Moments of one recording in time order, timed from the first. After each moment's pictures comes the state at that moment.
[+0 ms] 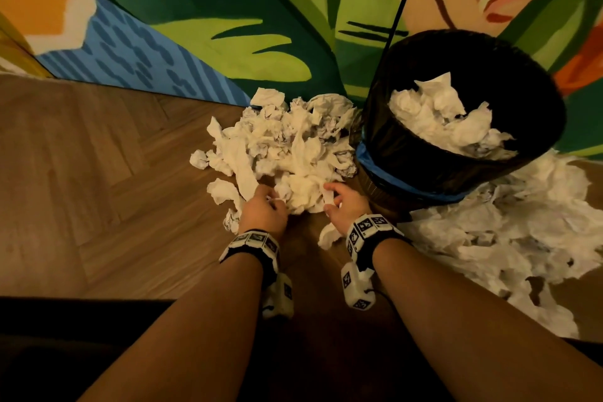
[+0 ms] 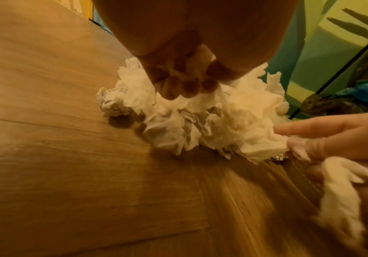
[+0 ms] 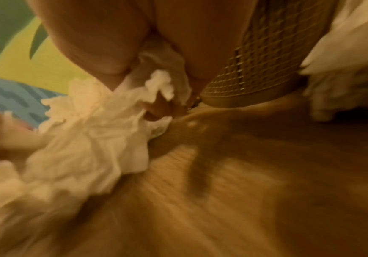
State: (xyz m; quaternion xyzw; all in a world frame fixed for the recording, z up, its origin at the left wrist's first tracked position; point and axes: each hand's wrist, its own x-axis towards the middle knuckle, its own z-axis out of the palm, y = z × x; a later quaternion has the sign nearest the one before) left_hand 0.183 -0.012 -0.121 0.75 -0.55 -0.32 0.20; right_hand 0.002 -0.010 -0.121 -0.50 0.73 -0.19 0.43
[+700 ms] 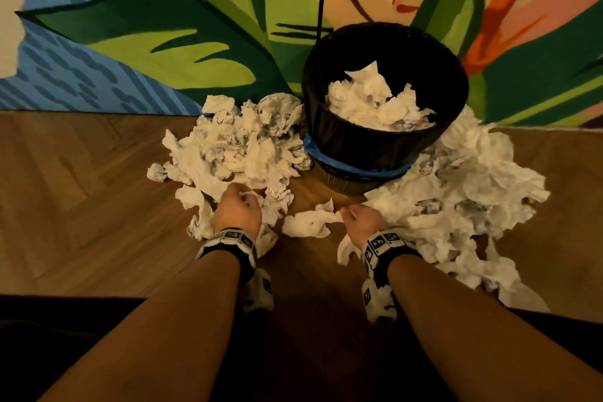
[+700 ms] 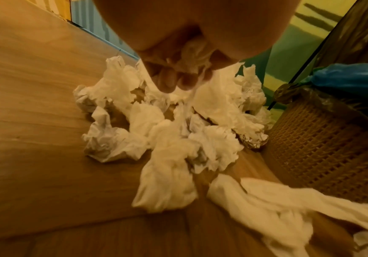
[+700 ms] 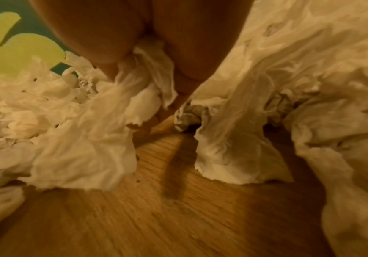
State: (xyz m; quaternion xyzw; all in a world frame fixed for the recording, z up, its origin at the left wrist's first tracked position) left_hand 0.152 -0.004 -0.112 0.73 -0.57 -0.29 0.23; right_hand -0.082 0.065 -0.125 -0.46 0.83 -0.07 0.31
